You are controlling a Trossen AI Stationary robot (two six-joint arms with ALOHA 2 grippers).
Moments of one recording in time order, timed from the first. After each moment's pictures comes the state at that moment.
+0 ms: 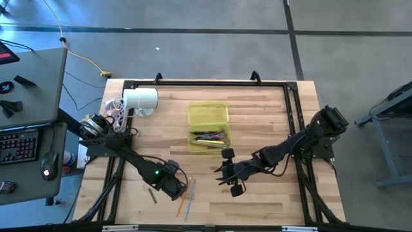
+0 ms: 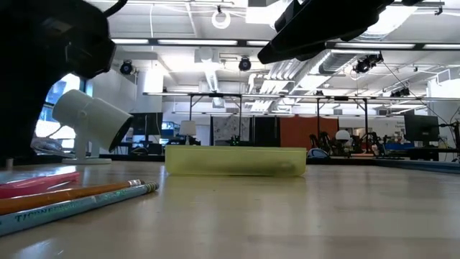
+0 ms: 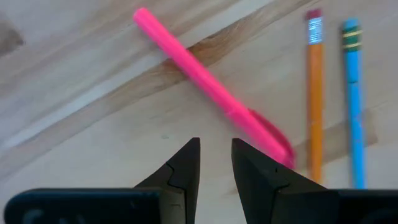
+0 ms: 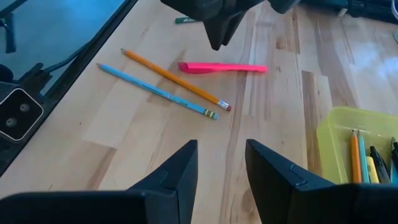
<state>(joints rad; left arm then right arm) -0.61 1.76 1.14 -0.79 -0.09 -1.69 0.45 1.65 0.97 0.07 0.23 0.07</state>
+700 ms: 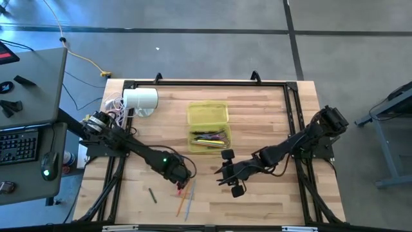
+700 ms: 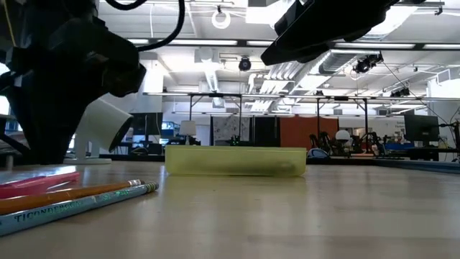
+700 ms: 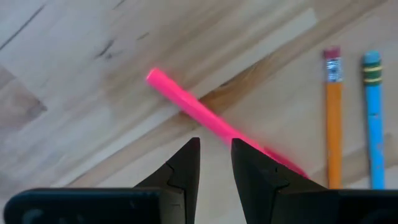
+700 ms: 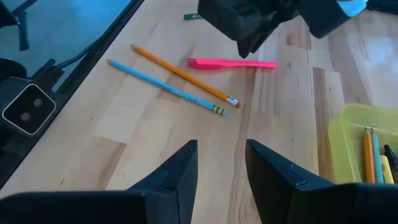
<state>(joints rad) -0.46 1.76 1.12 -0.79 0.03 -1.45 0.45 1.66 0.97 0.06 0.19 0.08</state>
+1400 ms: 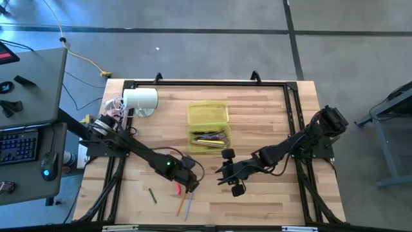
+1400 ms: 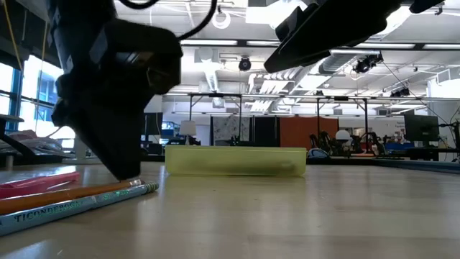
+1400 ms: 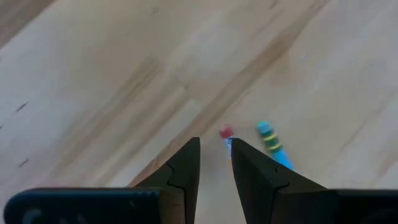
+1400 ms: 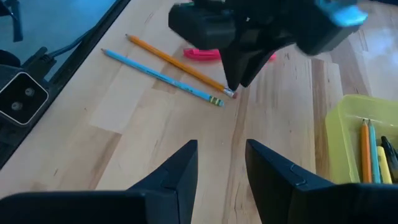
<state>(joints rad) -0.47 1.84 1.12 -0.50 -0.18 -1.26 0.44 1.66 0.97 0.03 0.20 0.08</state>
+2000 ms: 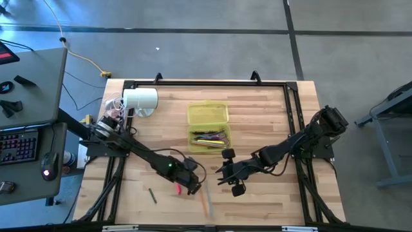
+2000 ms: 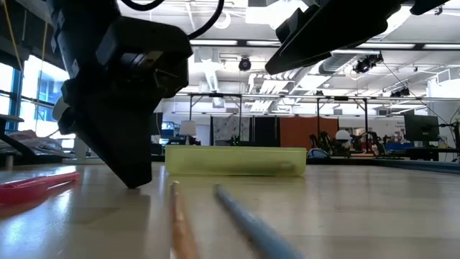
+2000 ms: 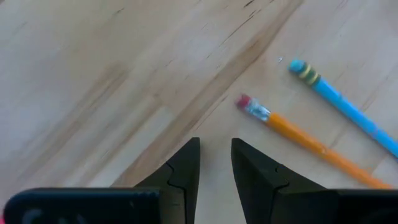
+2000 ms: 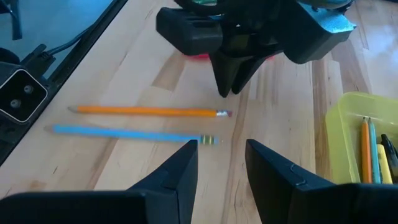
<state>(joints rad) -0.47 1.87 1.13 -0.43 -0.17 -1.25 0.44 1.66 0.97 0.02 0.20 0.08</state>
